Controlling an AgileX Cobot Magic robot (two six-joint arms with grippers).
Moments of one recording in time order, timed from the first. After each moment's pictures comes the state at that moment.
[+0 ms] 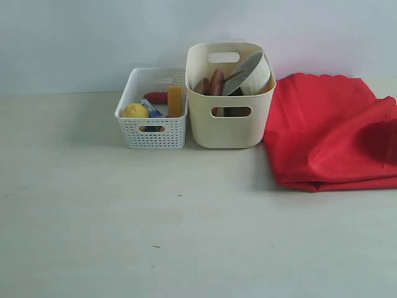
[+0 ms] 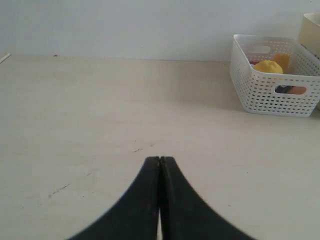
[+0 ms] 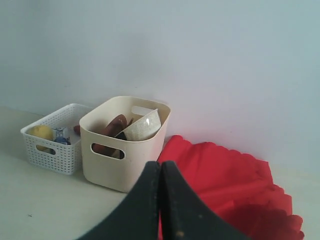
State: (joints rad) left arm -0.04 0.01 0.00 0.11 0.34 -0.16; right arm 0.00 0.15 -0.43 0.54 0.53 -0.60
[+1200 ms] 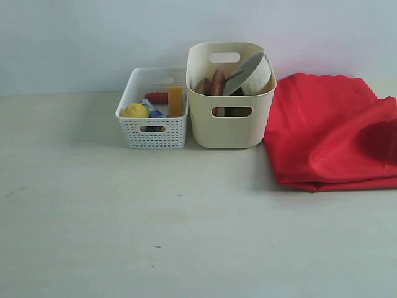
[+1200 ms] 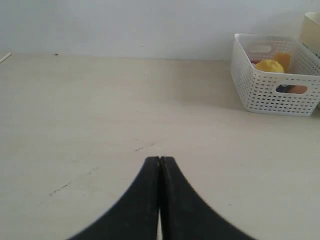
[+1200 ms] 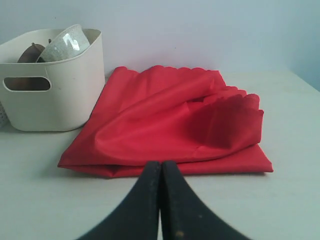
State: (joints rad) left arm -0.04 0.01 0.00 0.11 0.34 -0.16; right arm 0.05 0.01 -0.01 -0.15 0.31 0.18
